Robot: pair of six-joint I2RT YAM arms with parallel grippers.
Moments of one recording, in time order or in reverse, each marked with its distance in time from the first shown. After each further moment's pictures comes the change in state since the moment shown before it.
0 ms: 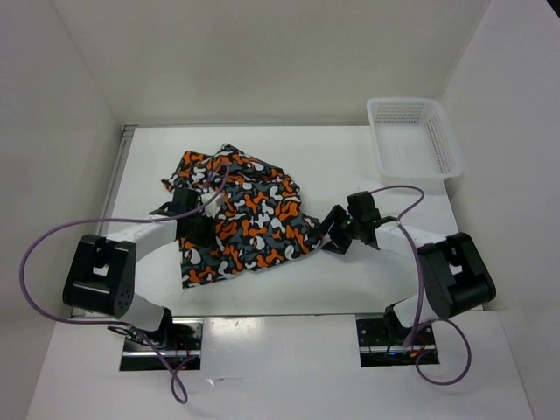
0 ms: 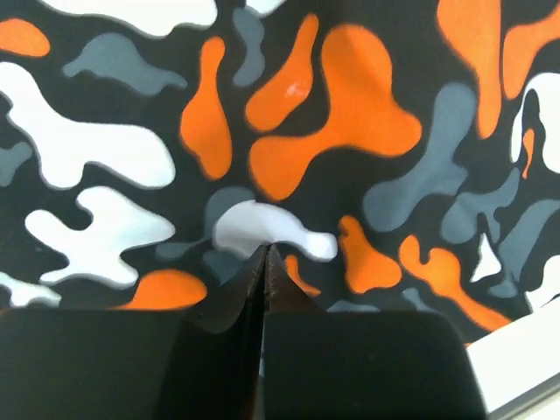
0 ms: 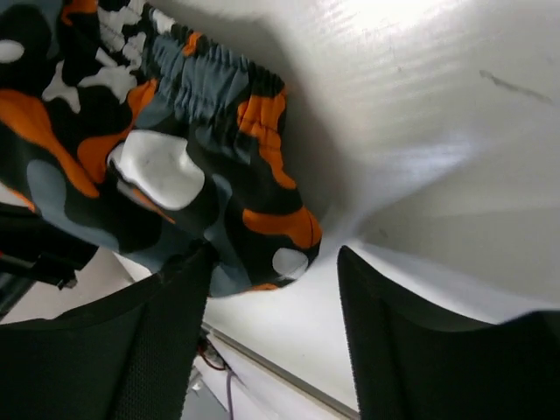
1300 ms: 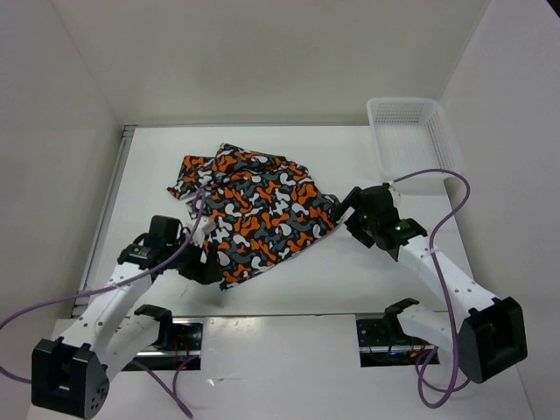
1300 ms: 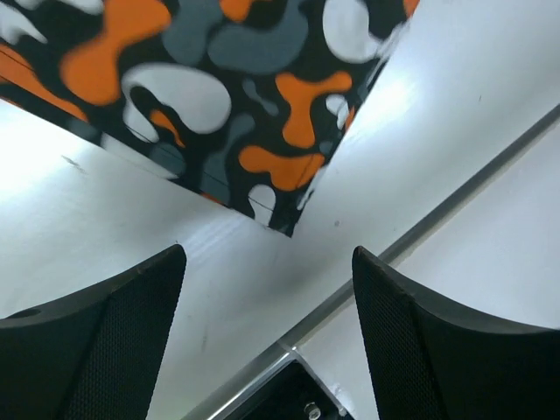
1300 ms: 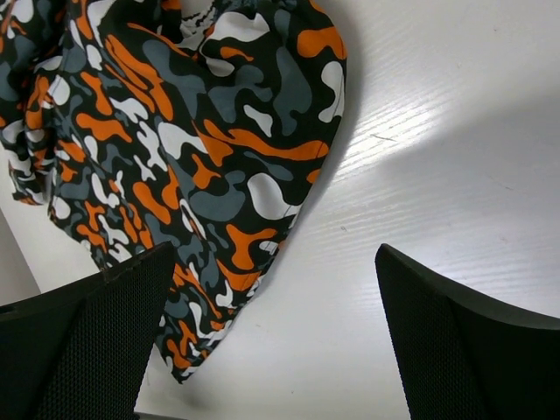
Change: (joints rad) left arm -0.011 -0.583 -0.120 -0.422 0.158 0.002; right arm 0.053 -0.386 0.110 -0.344 0.467 -0.023
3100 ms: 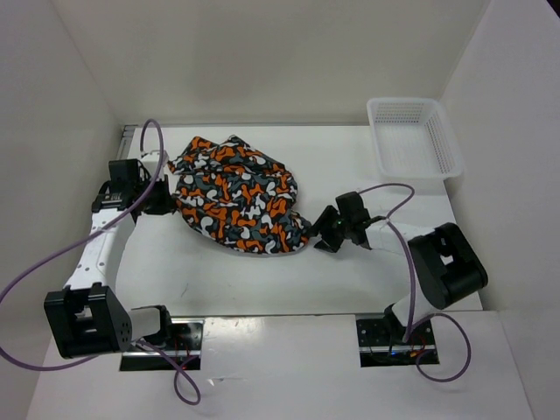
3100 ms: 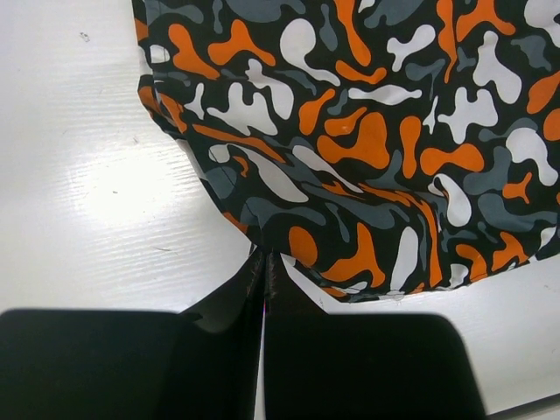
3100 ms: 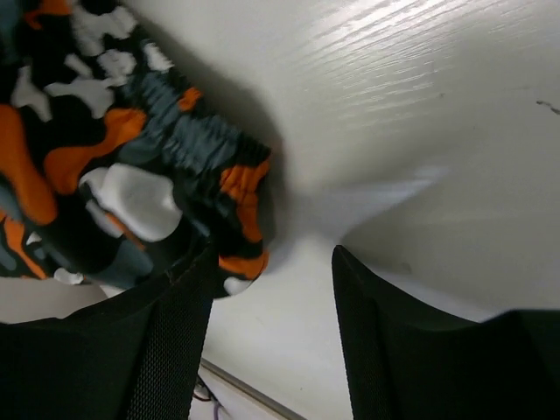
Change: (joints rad) left arm 0.340 0.340 0.421 0.121 -0.174 0.000; right arm 0.035 0.439 -0.083 0.396 -0.351 0.044
